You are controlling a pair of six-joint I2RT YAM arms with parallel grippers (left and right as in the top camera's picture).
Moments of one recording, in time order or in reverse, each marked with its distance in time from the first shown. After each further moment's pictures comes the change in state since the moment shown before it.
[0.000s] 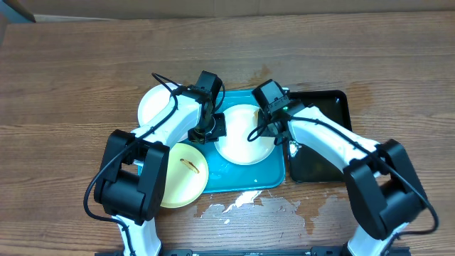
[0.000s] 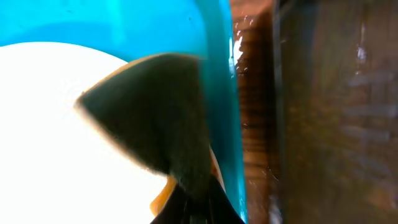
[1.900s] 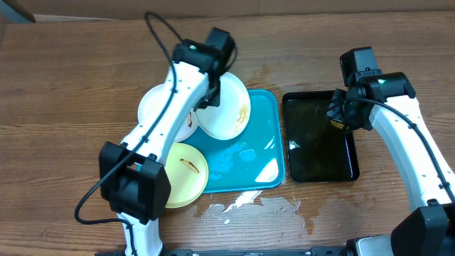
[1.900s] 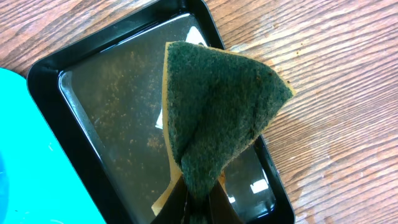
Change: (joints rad) left arm -0.080 0.021 0.572 -0.537 -0.526 0.057; right arm -0.399 -0.259 0.133 -0.464 0.006 -0.045
